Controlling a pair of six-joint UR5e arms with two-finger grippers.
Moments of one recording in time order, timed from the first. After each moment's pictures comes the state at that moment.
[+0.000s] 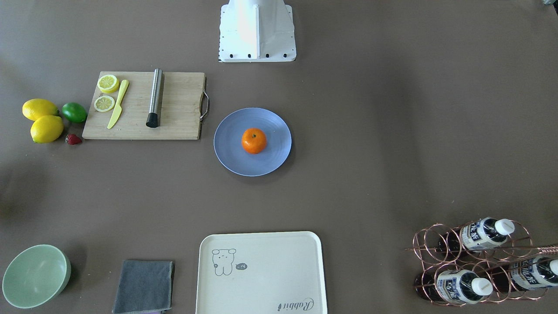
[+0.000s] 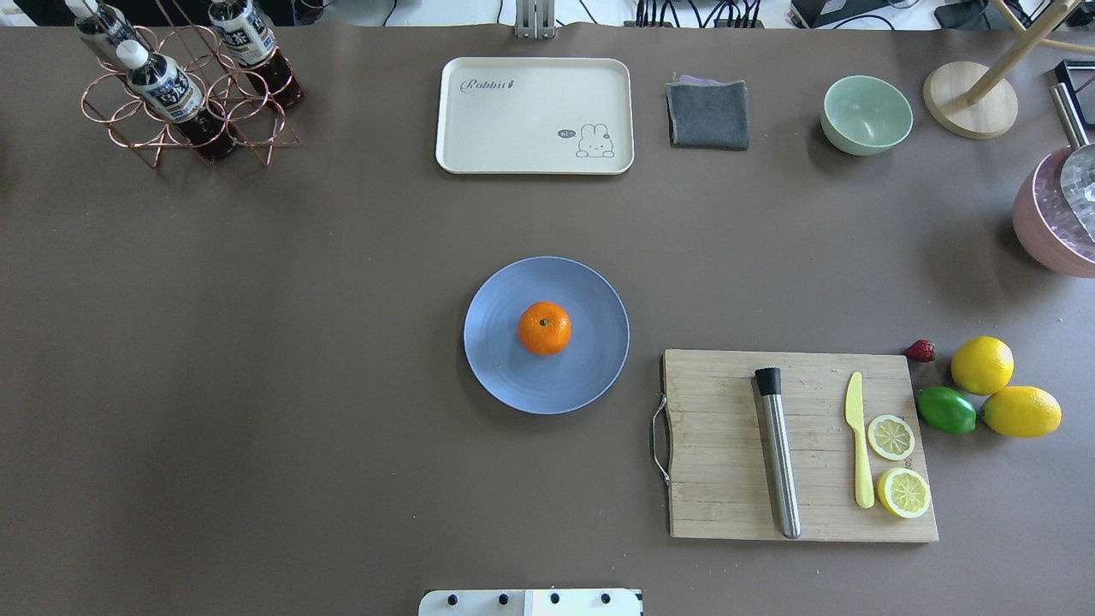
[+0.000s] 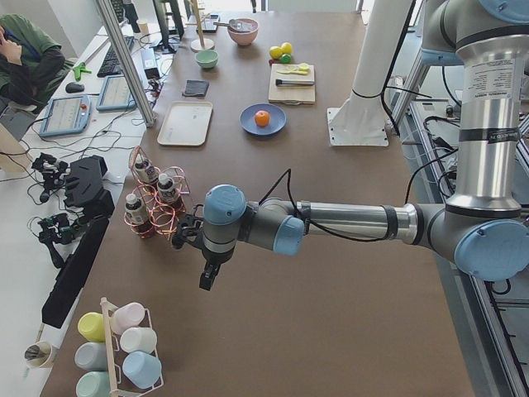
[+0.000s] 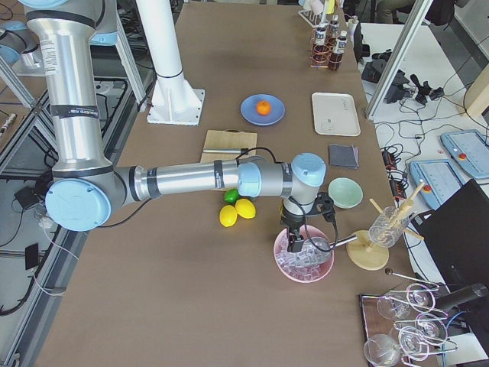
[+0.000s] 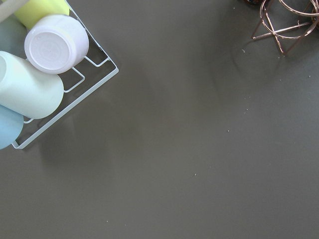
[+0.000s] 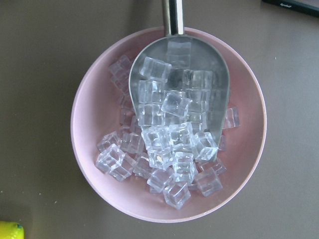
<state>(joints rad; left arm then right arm) -1.59 -1.52 -1.64 -1.83 -2.33 0.05 1.49 -1.49 1.60 -1.64 2.24 -0.11</state>
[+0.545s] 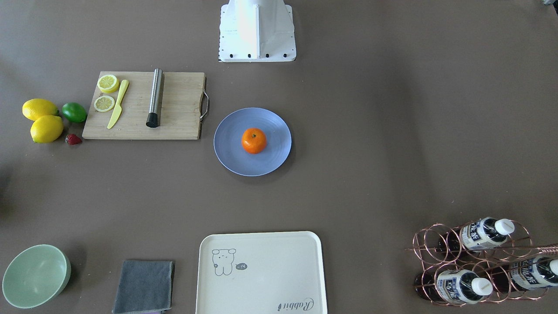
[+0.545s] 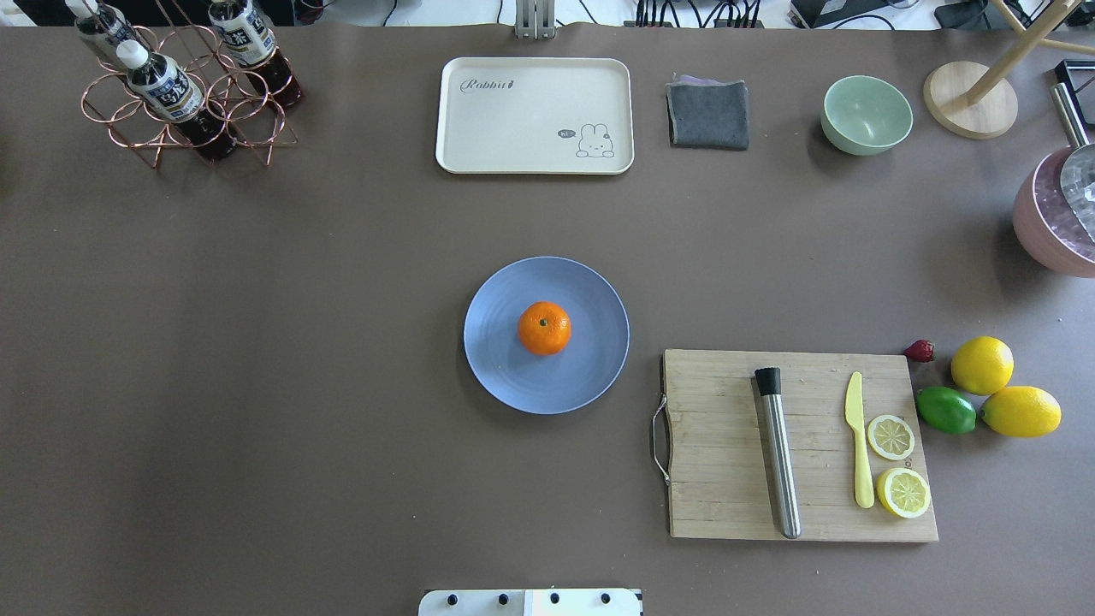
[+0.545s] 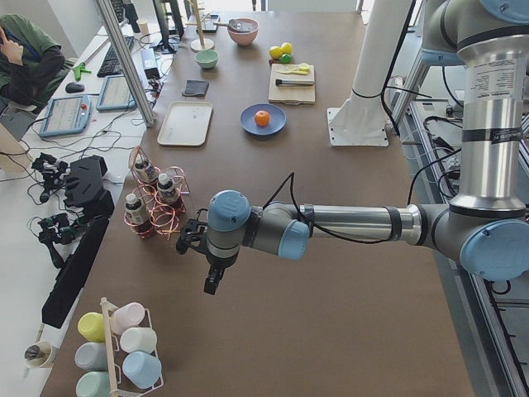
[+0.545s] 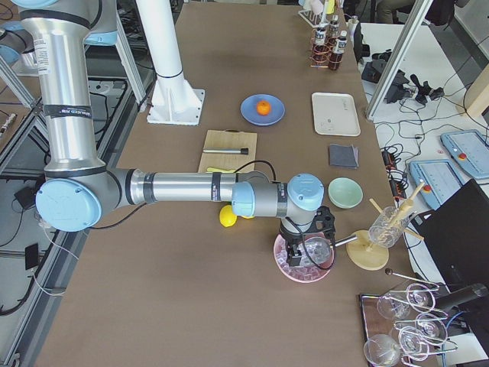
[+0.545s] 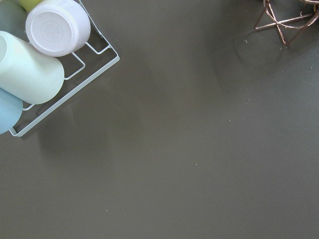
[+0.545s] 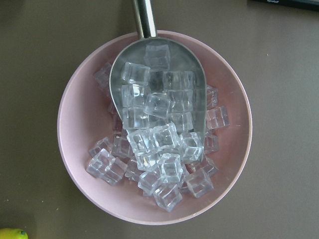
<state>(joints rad) -1.59 -1.51 -1.63 -1.84 -2.33 0.06 1.55 -1.50 1.55 -1.58 2.33 -0.11</state>
